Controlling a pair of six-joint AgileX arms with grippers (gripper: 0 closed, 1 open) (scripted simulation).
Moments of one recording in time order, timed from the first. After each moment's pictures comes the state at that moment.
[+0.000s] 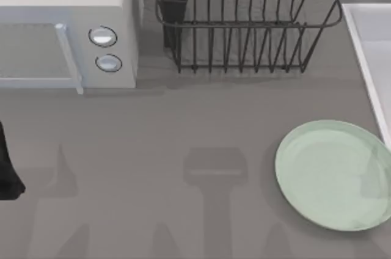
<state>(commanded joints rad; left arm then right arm) 0.00 0.00 0.00 0.00 0.00 0.00 0.00 0.00 0.00 0.00 0.00 0.00</state>
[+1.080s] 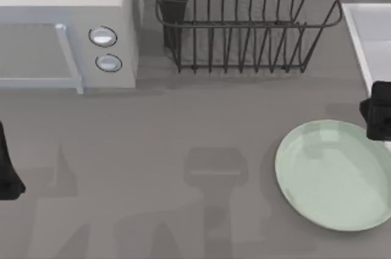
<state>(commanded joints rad) 0.00 0.00 0.00 0.00 0.00 0.00 0.31 0.98 0.77 -0.58 0.00 0.32</state>
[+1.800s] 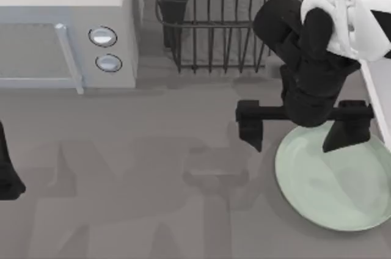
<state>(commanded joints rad) 0.00 0.00 0.00 0.00 0.00 0.00 0.58 1.90 1.43 -1.08 0.00 0.60</state>
